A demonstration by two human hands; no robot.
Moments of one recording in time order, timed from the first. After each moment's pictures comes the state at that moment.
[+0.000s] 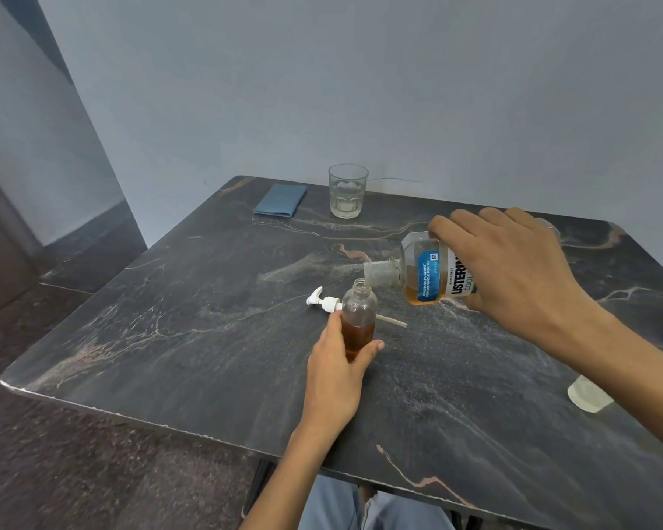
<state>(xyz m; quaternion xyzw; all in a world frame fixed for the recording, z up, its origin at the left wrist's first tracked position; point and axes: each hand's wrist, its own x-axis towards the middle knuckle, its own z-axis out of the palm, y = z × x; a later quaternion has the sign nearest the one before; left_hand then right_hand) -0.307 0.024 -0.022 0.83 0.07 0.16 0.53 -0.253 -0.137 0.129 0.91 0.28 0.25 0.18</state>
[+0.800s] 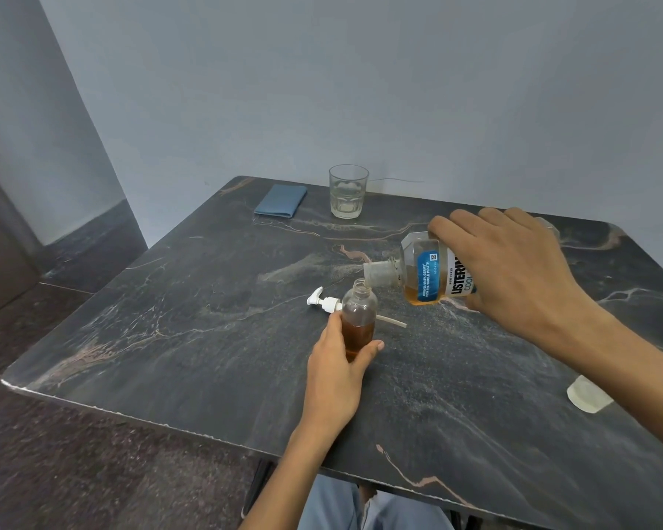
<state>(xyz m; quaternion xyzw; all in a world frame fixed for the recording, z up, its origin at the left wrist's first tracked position) -0.306 0.025 -0.025 0.83 0.07 0.16 0.53 -0.253 -0.136 0.130 0.91 0.29 0.25 0.17</state>
